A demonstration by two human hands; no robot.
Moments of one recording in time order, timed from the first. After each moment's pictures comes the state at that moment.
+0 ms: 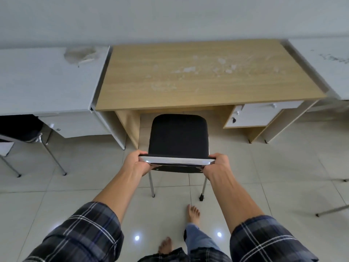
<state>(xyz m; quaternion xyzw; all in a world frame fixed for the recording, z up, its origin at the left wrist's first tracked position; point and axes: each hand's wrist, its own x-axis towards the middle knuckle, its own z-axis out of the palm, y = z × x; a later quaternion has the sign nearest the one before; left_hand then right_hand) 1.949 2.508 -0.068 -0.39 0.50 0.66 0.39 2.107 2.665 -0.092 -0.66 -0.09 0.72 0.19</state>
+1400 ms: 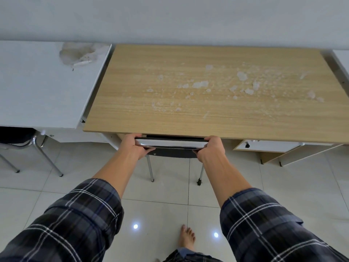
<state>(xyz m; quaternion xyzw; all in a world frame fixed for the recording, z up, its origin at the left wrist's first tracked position) 1.786 2.671 -0.069 -0.40 0.51 0.68 0.33 1.917 2.839 -0.094 -0.68 -0.15 0.71 0.15</state>
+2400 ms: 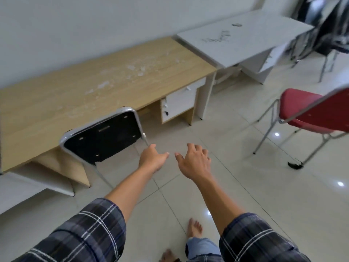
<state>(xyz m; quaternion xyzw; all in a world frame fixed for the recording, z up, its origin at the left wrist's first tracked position) 2.092 2.628 -0.062 0.37 0.83 0.20 0.36 2.233 2.640 -0.052 -0.66 -0.69 0.29 0.03</state>
